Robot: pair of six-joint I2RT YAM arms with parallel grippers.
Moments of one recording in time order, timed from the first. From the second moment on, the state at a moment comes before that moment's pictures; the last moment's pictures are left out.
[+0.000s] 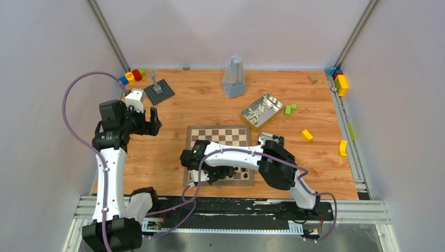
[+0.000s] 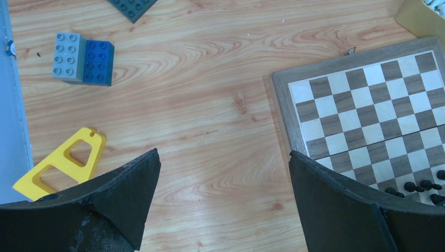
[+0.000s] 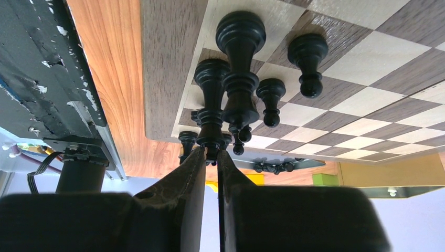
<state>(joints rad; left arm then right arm) 0.22 0.93 0.99 -0.71 0.41 0.21 1.28 2.15 1.76 -1.43 0.17 -0.60</state>
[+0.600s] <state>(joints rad) 0.22 0.93 0.99 -0.71 0.41 0.21 1.29 2.15 1.76 -1.43 0.17 -0.60</state>
